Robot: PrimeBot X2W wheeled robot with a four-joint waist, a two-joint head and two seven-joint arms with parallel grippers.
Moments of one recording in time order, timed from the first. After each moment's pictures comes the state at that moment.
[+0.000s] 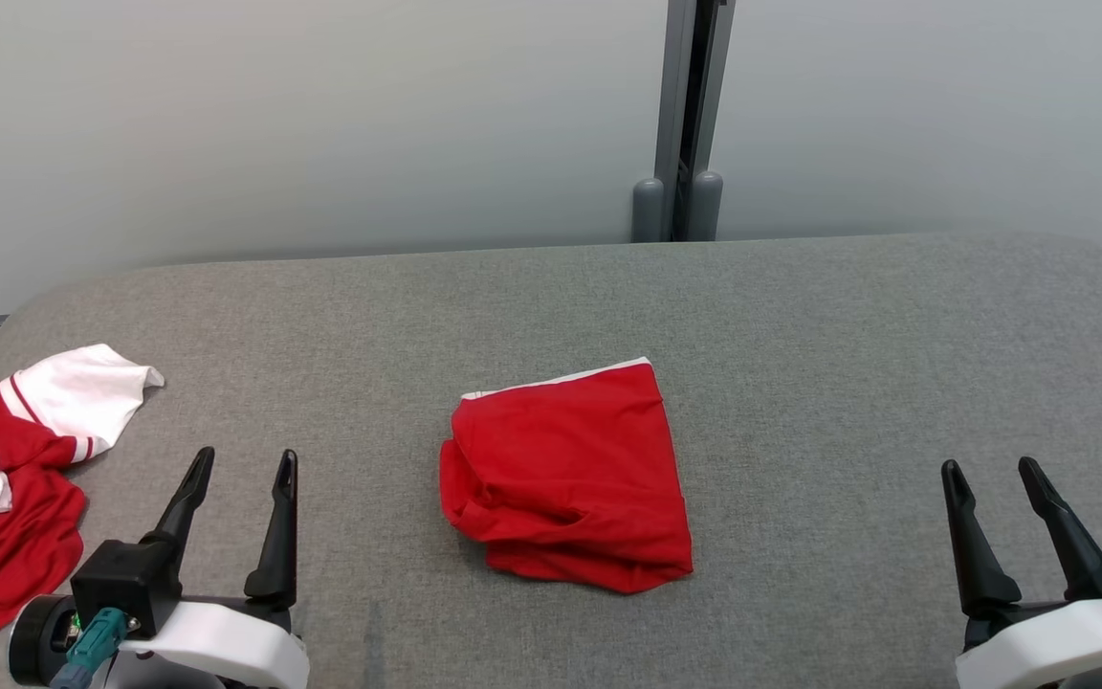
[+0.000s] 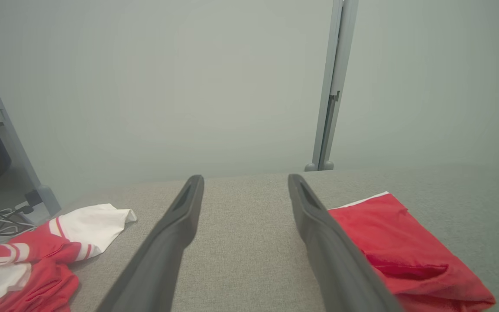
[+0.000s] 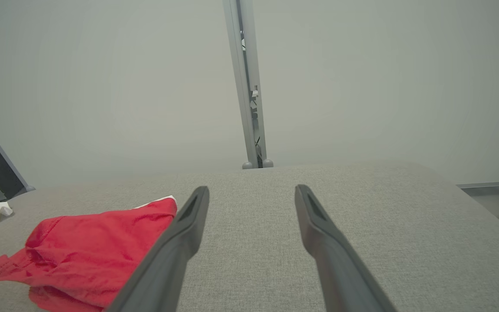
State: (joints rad) left arm 0.00 0.37 -0.32 -0.02 -0.46 0.25 -0.14; right arm 0.08 -0.06 -0.07 -0.07 0.24 0.13 0.01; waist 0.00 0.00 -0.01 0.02
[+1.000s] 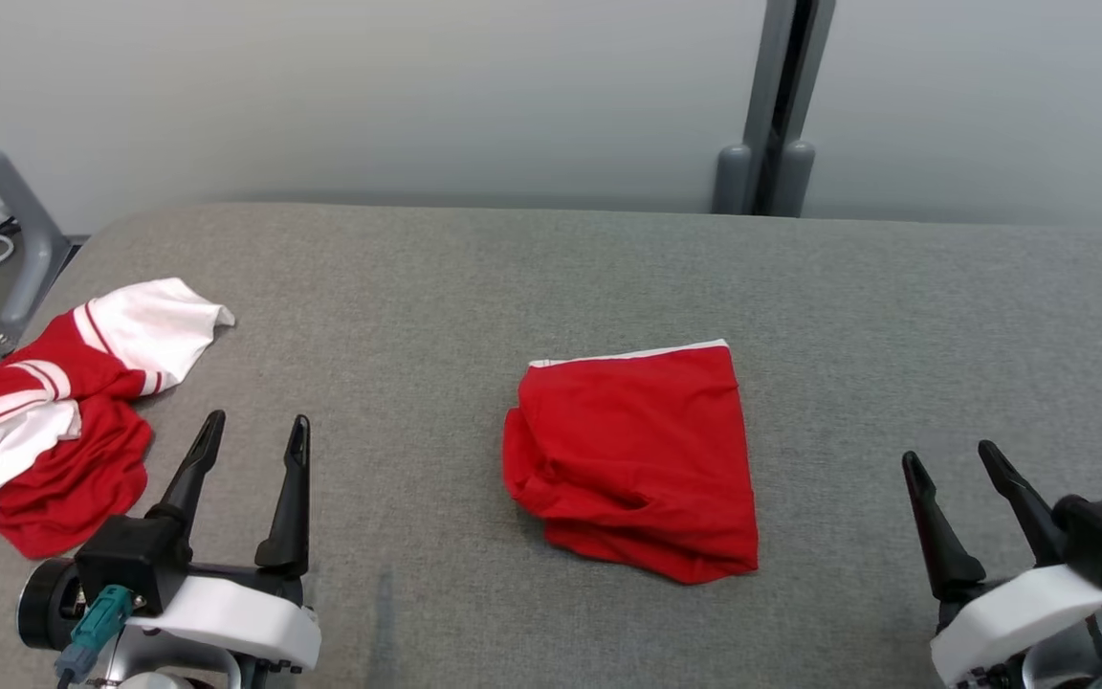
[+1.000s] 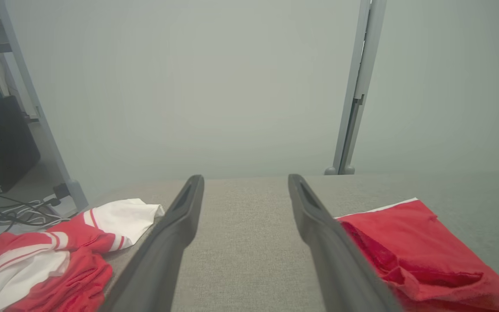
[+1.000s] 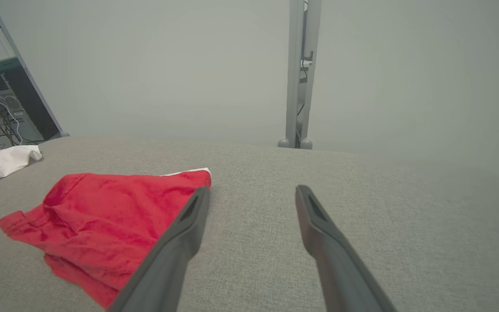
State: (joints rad) left arm -0.05 0.37 -0.34 -0.04 -0.47 0.25 -0.16; right arm 0.03 -0.11 0.00 -0.02 0.20 0.13 0.05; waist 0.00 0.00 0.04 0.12
